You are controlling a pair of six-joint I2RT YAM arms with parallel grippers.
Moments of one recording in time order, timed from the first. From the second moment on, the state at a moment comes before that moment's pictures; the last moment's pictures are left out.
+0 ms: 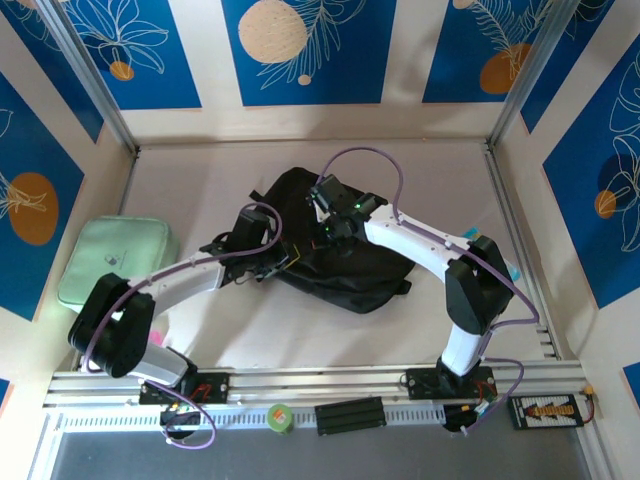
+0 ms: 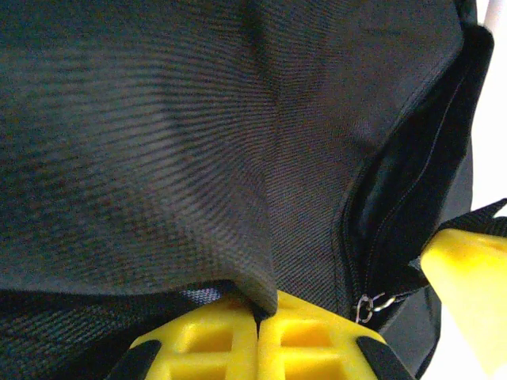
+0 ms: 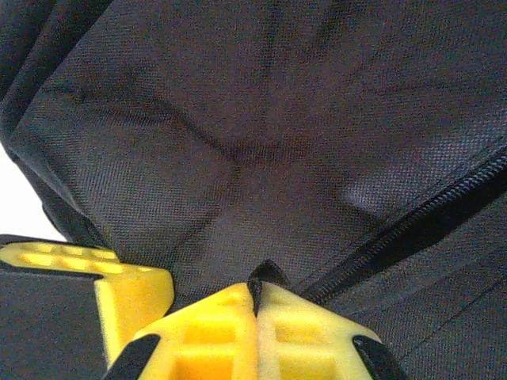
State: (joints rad) left arm -0.57 1.46 0.79 -0.11 0.33 -1.07; right arm 0.72 1.75 1.41 -0.70 -0.06 0.45
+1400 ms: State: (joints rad) left arm -0.51 1.66 1.15 -0.31 0.32 -0.79; right arm 0.40 1.86 1.57 -0.77 0.14 0.54
